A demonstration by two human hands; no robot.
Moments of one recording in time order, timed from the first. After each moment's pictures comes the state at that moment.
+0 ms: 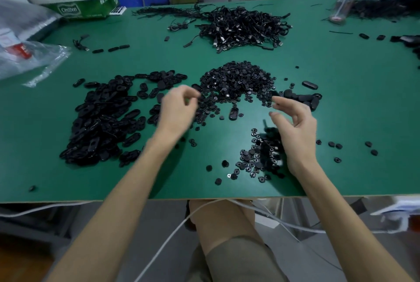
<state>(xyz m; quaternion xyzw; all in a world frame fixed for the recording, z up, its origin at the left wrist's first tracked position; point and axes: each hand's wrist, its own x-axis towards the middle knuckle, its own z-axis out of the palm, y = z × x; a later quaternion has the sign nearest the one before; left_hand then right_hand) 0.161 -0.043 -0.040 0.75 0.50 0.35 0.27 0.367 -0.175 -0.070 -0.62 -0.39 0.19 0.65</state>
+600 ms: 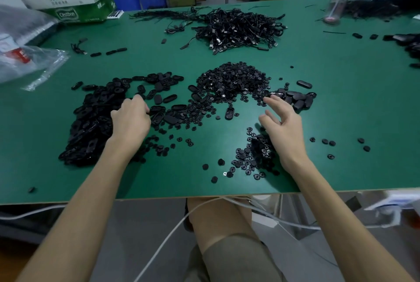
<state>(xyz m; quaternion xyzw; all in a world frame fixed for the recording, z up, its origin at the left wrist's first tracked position) 0.088 -0.018 -0.043 0.74 0.66 0.17 0.04 0.366 -0.171 -0.073 -0.62 -0.41 0.25 0.62</state>
